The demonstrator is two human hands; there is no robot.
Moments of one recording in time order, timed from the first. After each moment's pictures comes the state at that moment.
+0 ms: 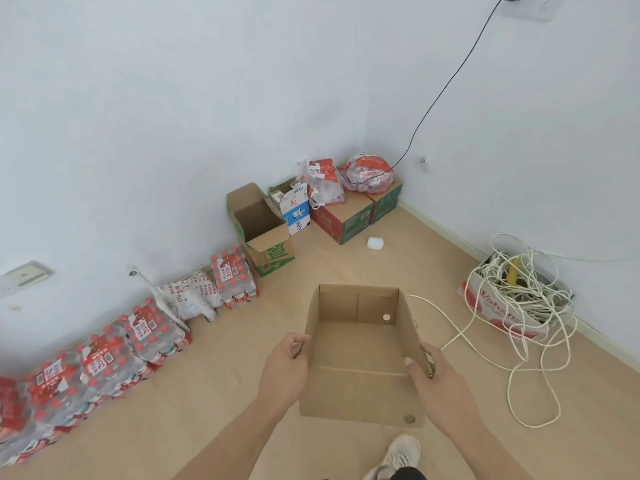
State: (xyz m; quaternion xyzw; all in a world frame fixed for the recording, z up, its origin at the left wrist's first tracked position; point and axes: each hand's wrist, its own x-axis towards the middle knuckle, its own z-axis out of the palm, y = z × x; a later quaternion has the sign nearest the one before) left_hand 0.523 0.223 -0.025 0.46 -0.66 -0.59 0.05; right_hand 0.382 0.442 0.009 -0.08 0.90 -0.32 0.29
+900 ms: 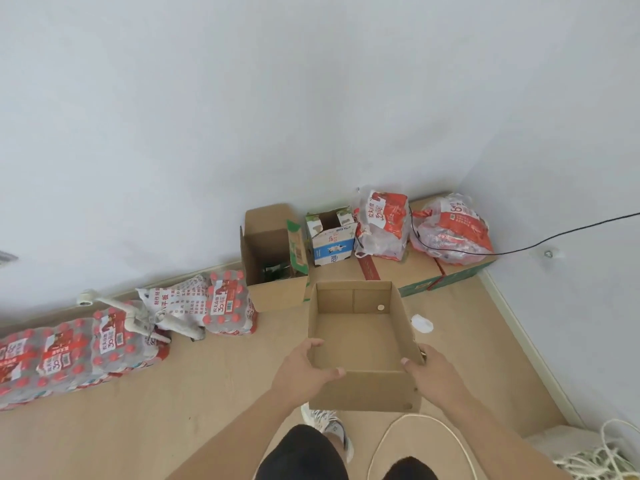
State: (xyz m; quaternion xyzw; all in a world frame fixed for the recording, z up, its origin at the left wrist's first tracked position) left_hand 0.119 -0.095 -0.130 0.57 -0.59 -0.58 -0.04; right_hand -0.111 0.023 -0.124 -0.21 0.85 -0.15 0.45
